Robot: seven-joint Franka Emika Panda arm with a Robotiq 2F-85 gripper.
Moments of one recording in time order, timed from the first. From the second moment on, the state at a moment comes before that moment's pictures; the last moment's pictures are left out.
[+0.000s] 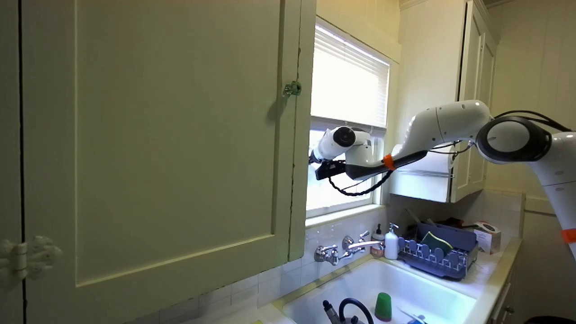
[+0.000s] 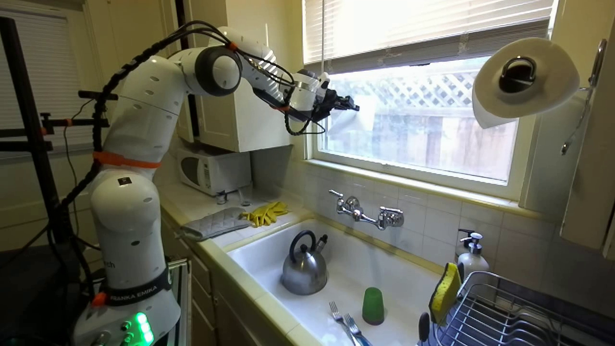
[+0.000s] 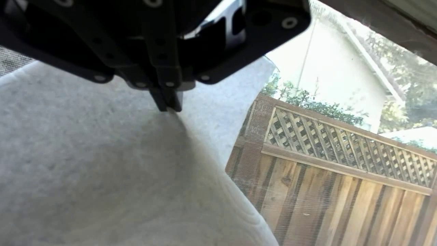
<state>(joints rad) 0.30 0.39 0.20 -1.42 -1.50 2.53 1.30</state>
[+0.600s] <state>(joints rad) 0.29 0.45 0.20 -1.37 -1.50 2.53 1.30</state>
